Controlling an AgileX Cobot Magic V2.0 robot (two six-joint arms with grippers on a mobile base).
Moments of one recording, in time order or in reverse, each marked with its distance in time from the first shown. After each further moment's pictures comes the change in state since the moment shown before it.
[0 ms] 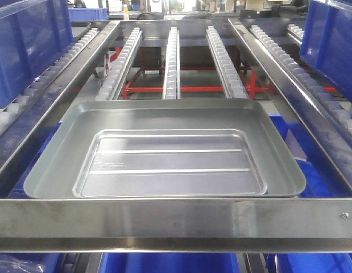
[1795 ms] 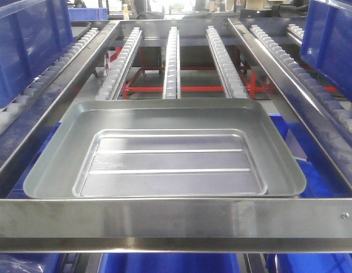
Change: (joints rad) left arm 0.000 0.612 -0.515 -0.024 0.630 -0.002; right arm 0.006 0.684 -0.535 0.042 0.684 0.001
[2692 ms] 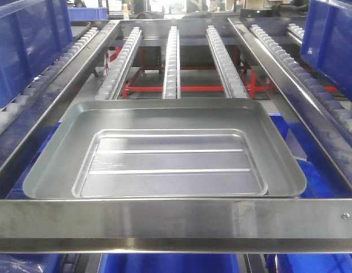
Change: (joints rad) left arm -0.329 0.554 -0.220 0.345 -0.072 -0.663; right arm 0.267 0.484 -0.183 -0.140 0.031 0.515
